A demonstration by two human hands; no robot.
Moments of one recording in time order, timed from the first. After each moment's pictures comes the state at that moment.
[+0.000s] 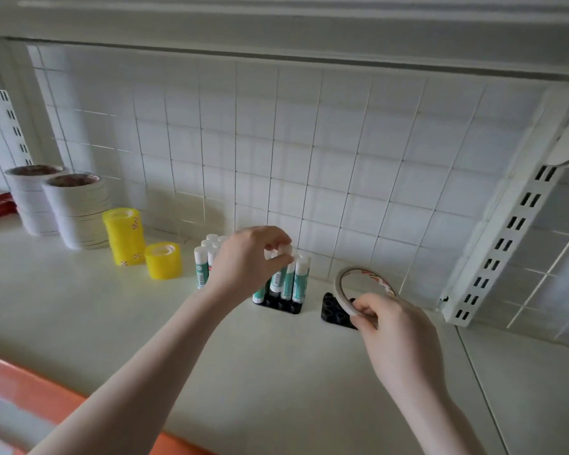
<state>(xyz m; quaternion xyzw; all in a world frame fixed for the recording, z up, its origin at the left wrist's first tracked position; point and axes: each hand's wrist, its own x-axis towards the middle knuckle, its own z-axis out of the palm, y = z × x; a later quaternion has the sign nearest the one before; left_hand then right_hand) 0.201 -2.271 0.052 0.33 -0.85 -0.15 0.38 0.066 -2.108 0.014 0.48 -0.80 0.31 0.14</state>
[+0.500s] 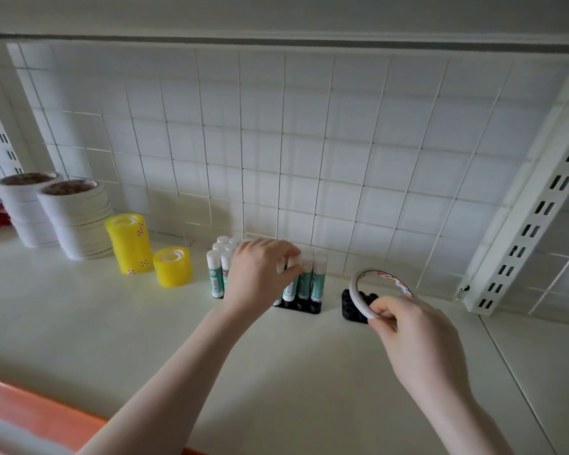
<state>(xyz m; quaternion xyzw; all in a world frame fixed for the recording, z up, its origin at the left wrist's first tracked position) 0.200 -2.299 0.014 0.28 -0.86 -0.12 0.40 0.080 -2.118 0.008 0.44 -0.85 0.28 0.10</state>
